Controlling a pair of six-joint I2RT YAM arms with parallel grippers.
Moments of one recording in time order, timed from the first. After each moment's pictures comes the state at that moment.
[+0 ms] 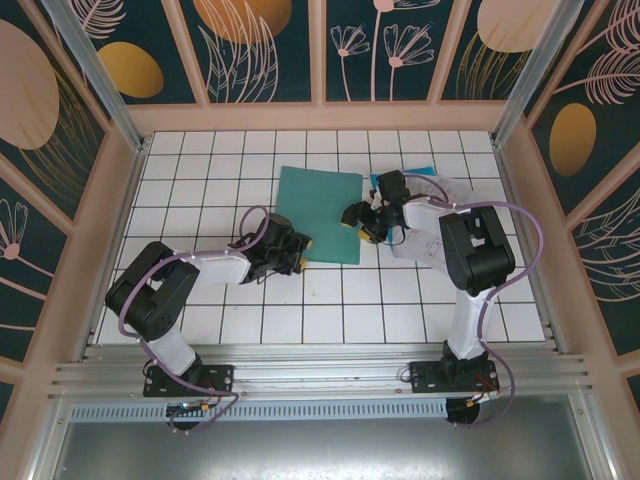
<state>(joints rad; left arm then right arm) -0.64 1.70 0.76 0.16 0.17 -1.79 0.36 1.95 1.17 -0.27 -0.53 0.76</state>
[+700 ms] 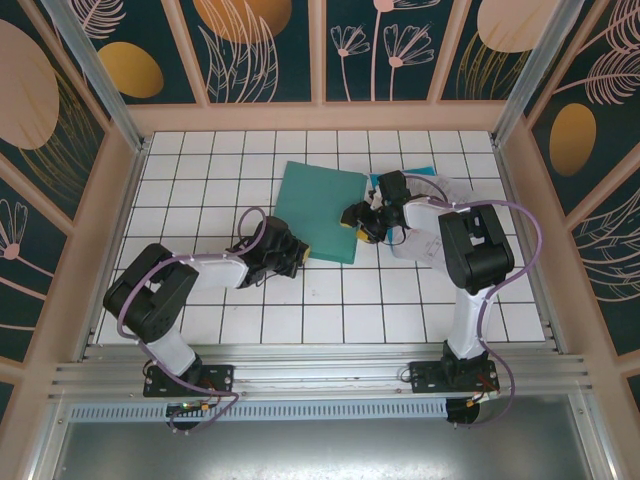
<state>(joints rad) -0.64 1.68 0.71 0.26 0.18 -1.78 0.35 1.96 1.17 -0.25 -0.59 0.77</state>
